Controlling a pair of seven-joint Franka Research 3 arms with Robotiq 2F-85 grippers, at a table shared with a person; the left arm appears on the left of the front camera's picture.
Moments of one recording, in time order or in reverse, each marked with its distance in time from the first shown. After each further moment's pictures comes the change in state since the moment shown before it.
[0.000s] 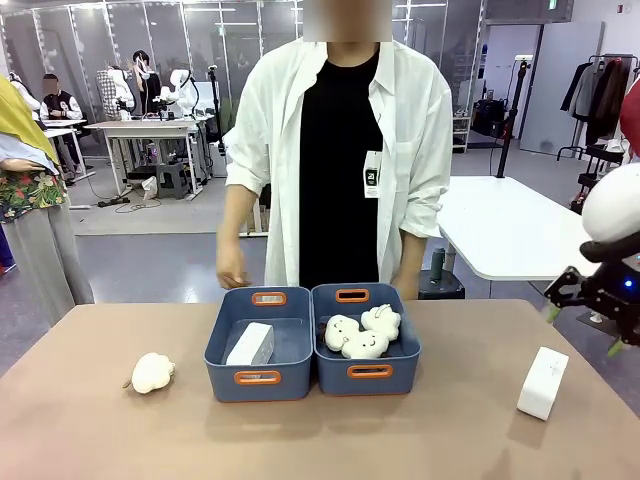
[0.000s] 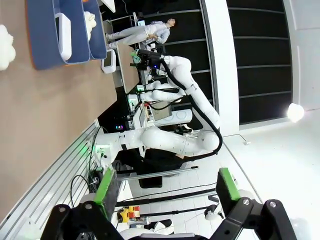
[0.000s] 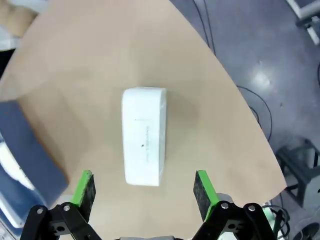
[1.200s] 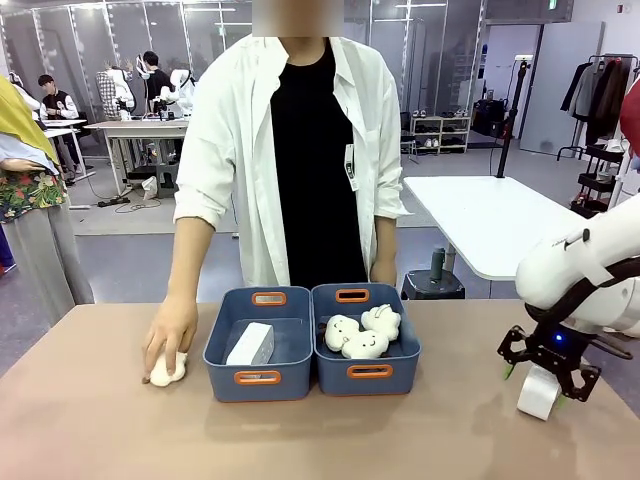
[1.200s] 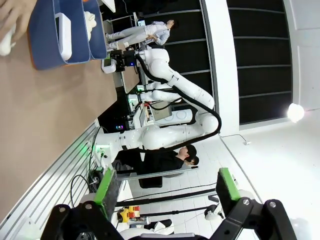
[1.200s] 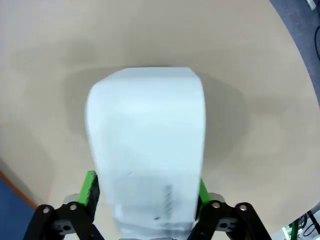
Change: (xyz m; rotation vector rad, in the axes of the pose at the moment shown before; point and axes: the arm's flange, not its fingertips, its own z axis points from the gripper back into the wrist) left arm 0.000 0.000 0.000 0.001 0.000 0.000; right arm -0.015 0.024 -0.130 -0.121 0.153 -0.053
